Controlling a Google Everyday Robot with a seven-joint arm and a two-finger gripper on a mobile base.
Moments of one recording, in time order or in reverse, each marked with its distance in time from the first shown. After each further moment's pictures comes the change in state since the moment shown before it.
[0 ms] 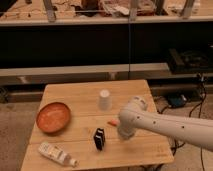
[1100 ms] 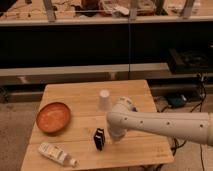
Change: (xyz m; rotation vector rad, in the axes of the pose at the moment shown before) arm -0.042 -0.016 0.013 -0.019 0.025 -0.037
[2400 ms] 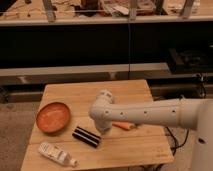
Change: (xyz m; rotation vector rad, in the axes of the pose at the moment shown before) arm -0.036 -0.056 -0.001 -0.002 0.053 0.002
